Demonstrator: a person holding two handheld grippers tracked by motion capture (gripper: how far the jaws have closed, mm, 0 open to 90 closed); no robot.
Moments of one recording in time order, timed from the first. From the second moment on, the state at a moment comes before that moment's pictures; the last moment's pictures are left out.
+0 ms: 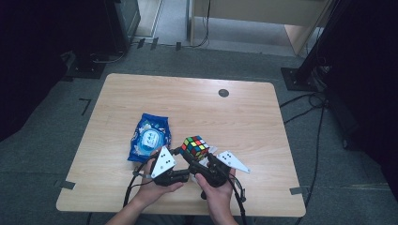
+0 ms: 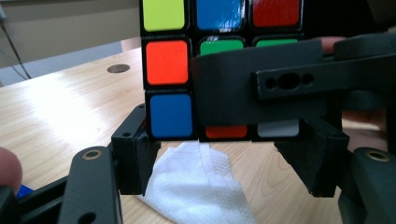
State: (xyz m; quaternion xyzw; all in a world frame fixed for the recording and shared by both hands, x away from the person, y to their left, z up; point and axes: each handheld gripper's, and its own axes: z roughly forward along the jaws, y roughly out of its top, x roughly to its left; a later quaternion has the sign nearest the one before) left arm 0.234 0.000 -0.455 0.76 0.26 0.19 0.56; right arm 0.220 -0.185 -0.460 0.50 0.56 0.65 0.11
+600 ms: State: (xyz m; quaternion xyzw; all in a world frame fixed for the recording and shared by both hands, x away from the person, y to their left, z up) left arm 0.240 0.012 -0.455 0.76 0.26 0.20 0.56; right arm 0.223 -0.199 -0.454 0.48 0.55 0.68 0.10
